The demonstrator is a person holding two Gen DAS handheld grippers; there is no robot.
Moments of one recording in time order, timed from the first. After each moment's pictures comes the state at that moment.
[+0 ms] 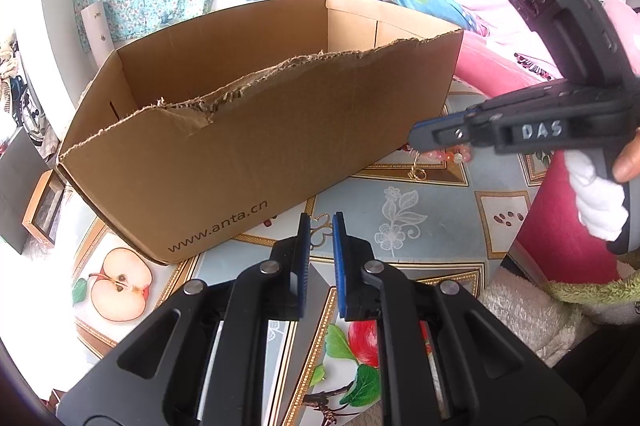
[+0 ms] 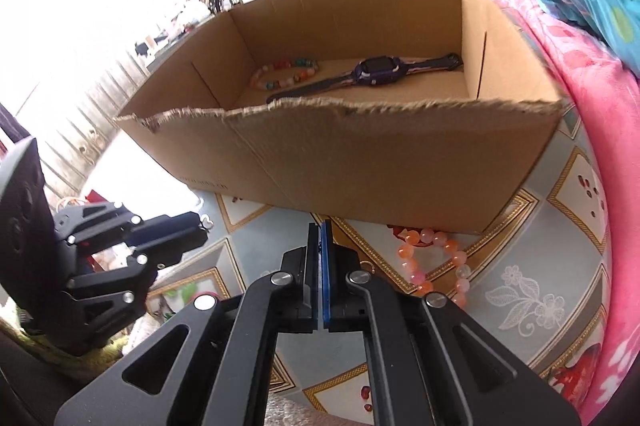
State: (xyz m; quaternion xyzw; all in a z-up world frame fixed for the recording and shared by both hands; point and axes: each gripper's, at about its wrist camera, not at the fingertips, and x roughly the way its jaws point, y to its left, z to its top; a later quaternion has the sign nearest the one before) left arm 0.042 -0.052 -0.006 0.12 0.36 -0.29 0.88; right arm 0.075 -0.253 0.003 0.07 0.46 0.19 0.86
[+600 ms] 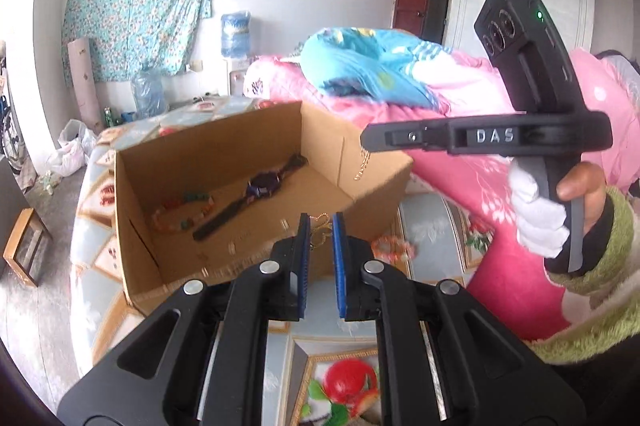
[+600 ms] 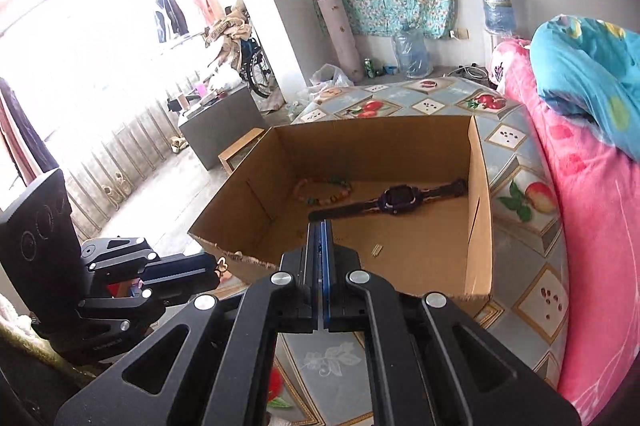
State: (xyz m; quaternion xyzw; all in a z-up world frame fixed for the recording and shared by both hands) left arm 0.051 -0.039 0.089 0.06 0.28 -0.35 0.89; right arm 0.089 -0.263 0.104 0.09 0.35 0.22 0.91
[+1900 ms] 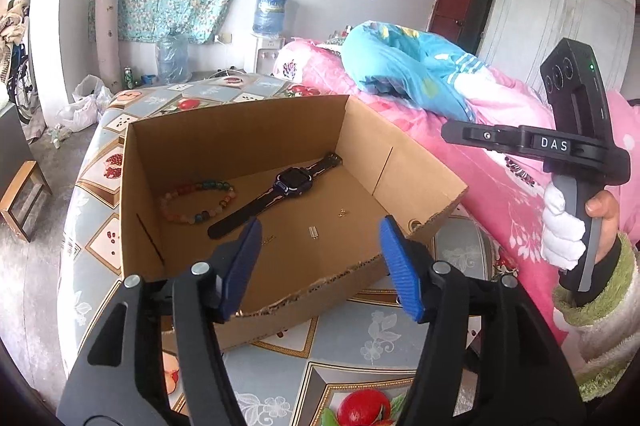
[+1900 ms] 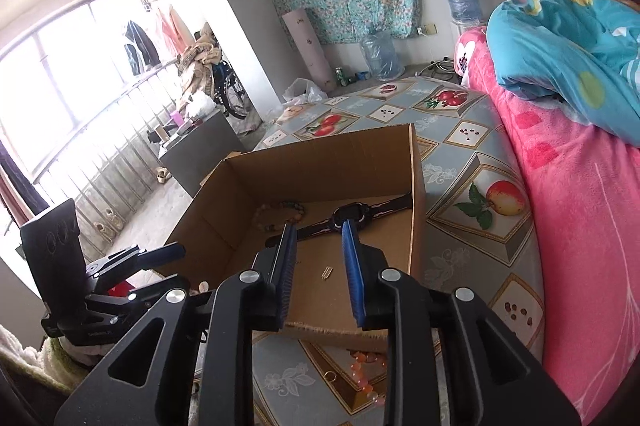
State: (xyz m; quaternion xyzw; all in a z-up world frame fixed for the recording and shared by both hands) left arm 0.096 -0.033 0.077 0.00 0.32 -0.31 0.90; right arm 0.104 -0.321 0.099 0.14 0.34 0.18 0.91
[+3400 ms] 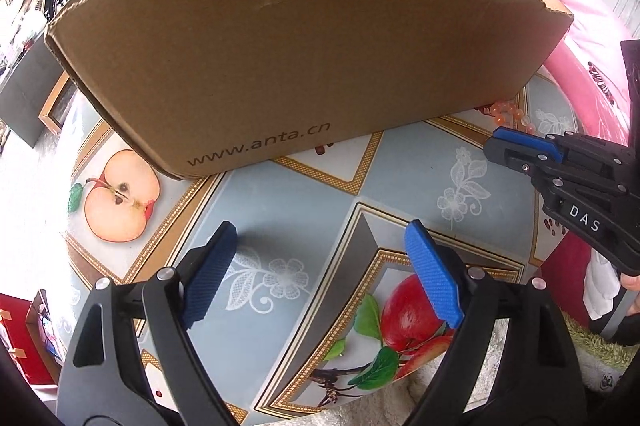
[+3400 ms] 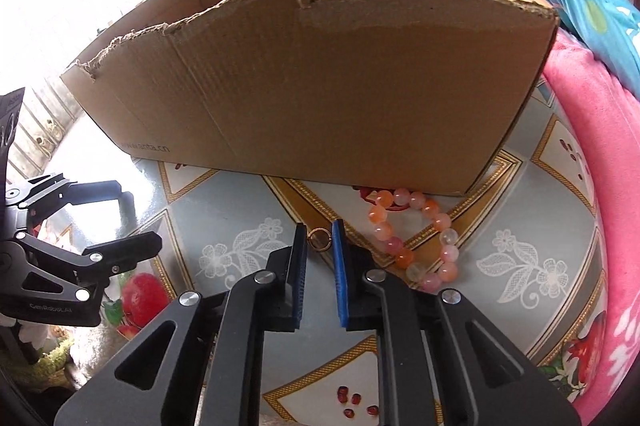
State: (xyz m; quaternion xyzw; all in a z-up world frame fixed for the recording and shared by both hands) left arm 0.085 -0.043 -0.035 0.06 0.52 -0.17 0.84; right arm 0.075 -0.248 -0.035 0.02 0.47 0.11 0.87
